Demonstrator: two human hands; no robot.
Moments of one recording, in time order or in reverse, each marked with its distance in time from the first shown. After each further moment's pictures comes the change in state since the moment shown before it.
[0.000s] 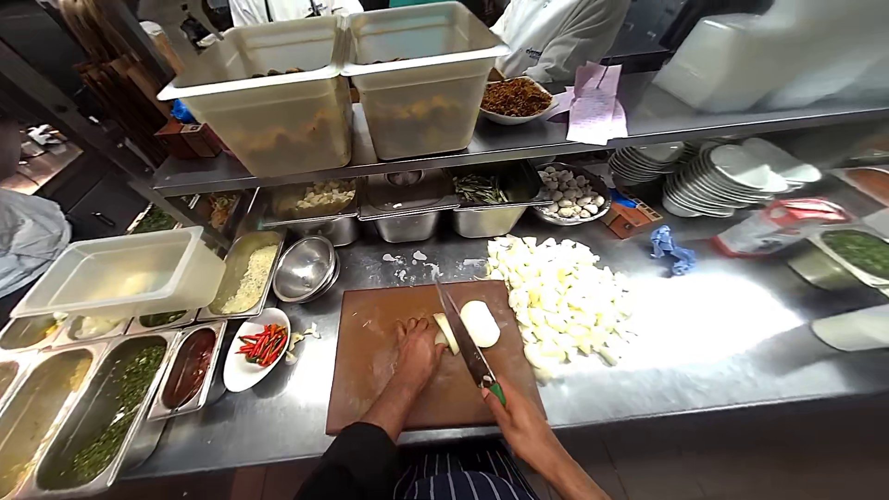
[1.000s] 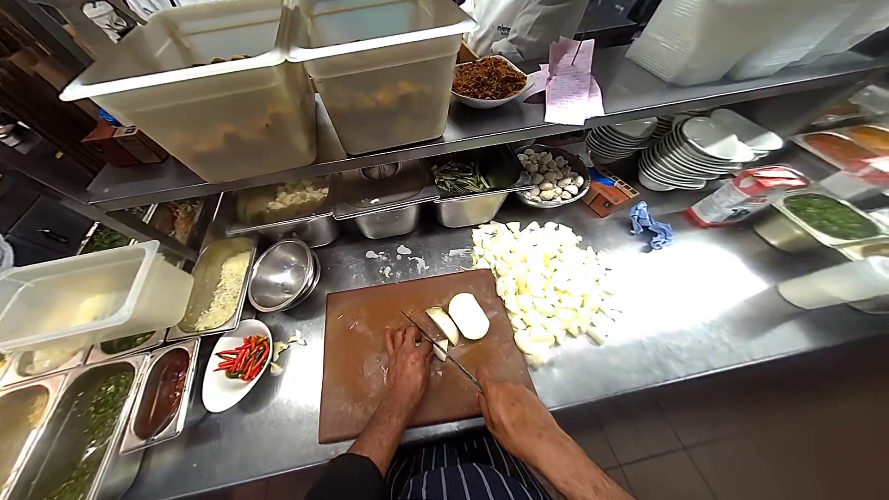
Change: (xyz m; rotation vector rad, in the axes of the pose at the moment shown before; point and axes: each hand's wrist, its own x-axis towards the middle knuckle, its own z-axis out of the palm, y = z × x) left_hand -0.020 -0.014 0.039 0.045 0.263 0.122; right_hand -0.008 -0.075 -0.028 -0.592 -0.290 0.165
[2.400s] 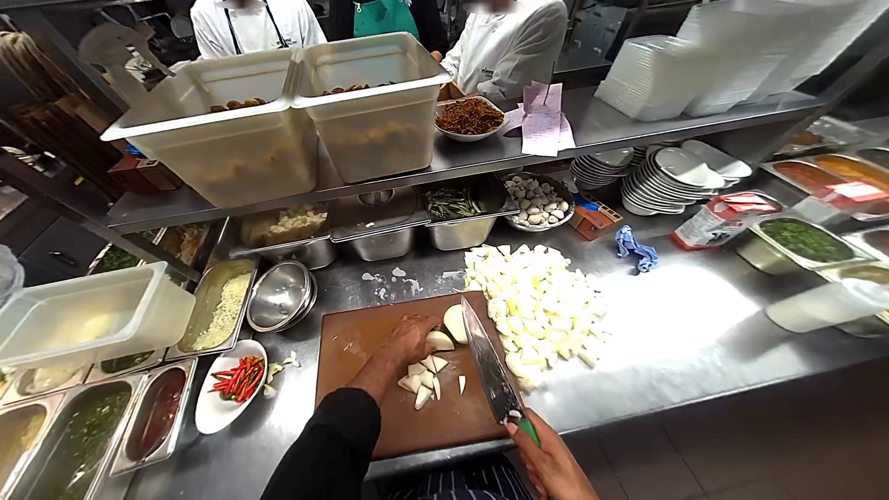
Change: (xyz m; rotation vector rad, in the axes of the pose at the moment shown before) left_hand 0.105 0.007 -0.061 -0.087 -0.460 0.252; right_hand -0.001 0.105 0.087 1.241 0.187 -0.119
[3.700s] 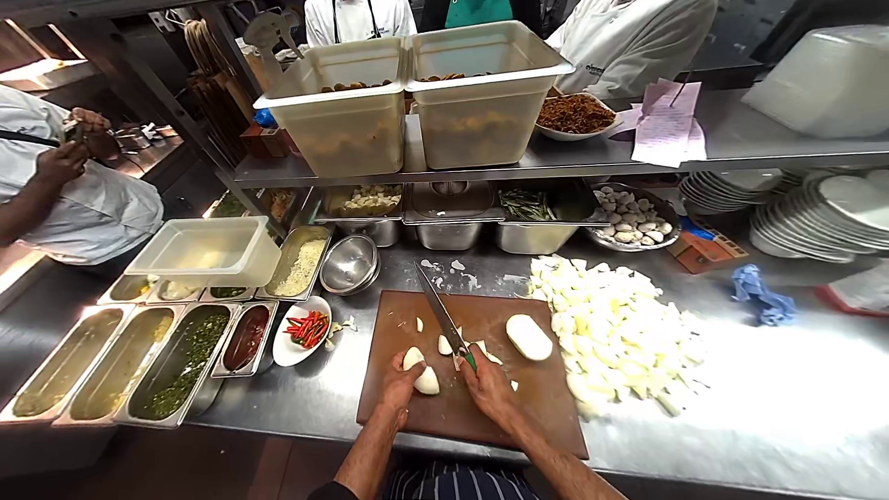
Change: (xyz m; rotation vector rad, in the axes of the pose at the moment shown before) left_hand -0.159 -0.020 0.080 -1.488 0.734 -0.666; right_hand 0.121 -0.077 0.140 -0.763 -0.094 -0.330
